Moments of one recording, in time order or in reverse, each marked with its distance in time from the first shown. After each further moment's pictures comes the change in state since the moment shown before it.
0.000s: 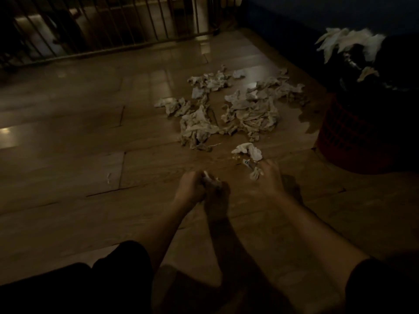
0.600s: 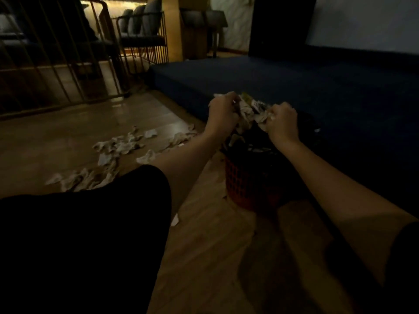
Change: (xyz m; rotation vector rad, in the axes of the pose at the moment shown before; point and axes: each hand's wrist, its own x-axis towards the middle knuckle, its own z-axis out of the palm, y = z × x) left_hand 0.189 0.401 -0.023 -0.274 0.219 0.667; right_hand 0.115 0.058 -0.328 -0.166 0.628 0.086
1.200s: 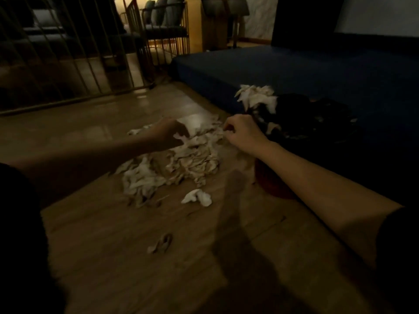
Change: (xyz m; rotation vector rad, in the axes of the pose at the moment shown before) left_hand -0.108 -0.138 -0.190 0.472 -0.506 -0.019; right_hand -0.072 -0.138 0.071 0.034 -0.422 -0.305
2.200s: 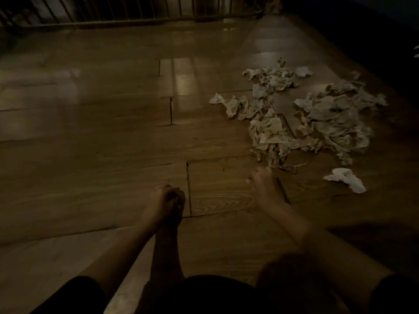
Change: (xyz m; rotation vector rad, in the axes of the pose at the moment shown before) left_hand -0.387 -0.312 0.193 -0.329 0.102 -0.754; right_hand -0.067 -0.258 0.354 -0.190 -0.426 -0.084
